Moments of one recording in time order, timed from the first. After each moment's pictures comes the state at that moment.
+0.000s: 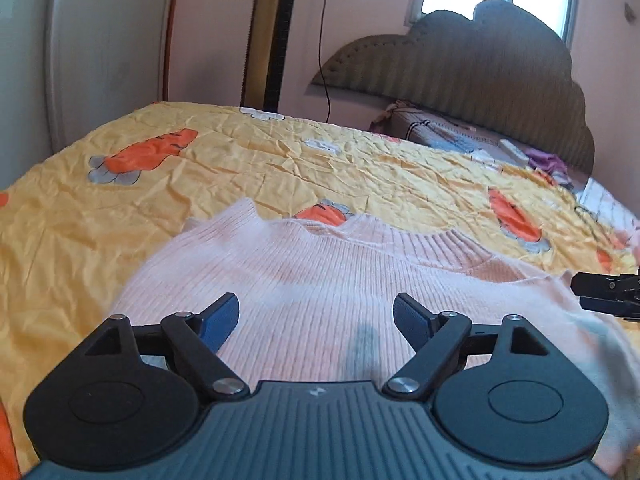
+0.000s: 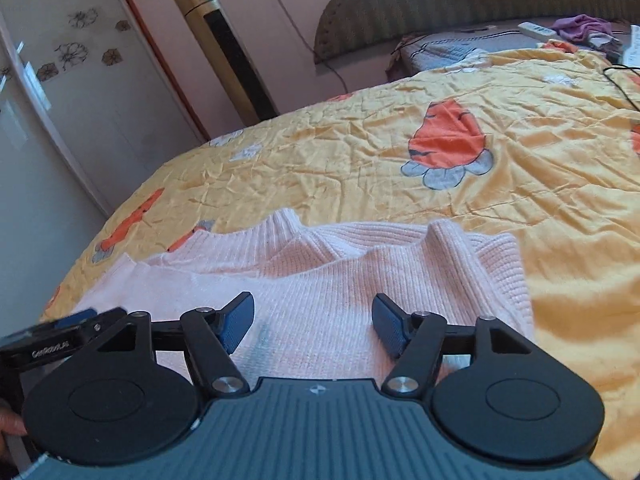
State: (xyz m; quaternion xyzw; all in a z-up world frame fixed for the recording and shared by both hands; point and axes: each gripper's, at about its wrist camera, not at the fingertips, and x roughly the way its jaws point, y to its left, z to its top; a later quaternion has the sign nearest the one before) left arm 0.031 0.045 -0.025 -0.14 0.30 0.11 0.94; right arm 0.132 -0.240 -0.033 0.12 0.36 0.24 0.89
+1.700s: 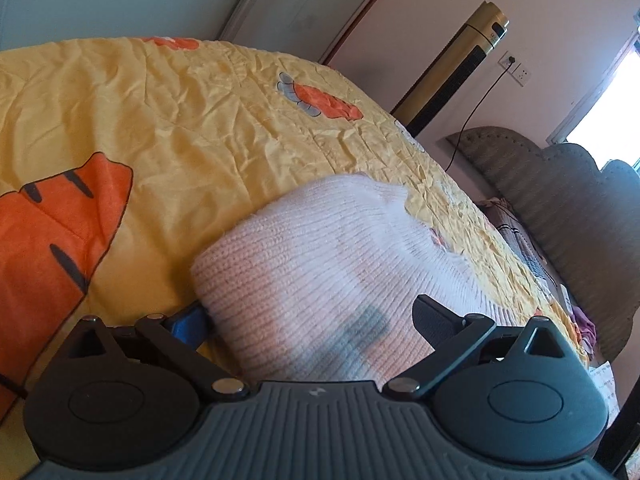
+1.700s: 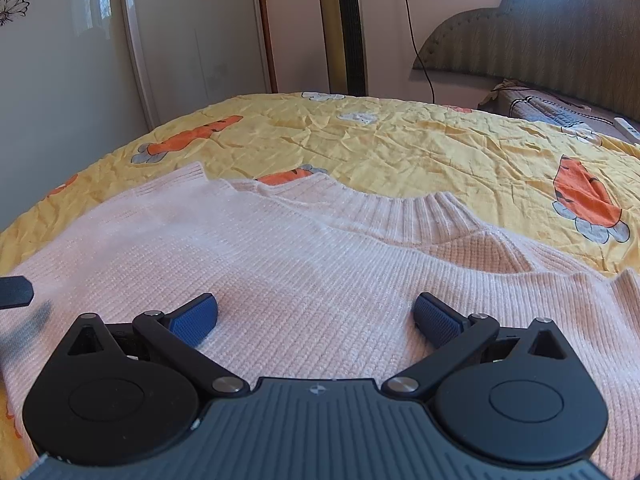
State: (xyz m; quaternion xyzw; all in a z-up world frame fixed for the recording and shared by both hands) left arm -0.056 0.072 -0.059 -0.38 0.23 0.27 0.86; right arm 0.109 -0.106 -0.060 -0.06 0.33 0.31 0.89
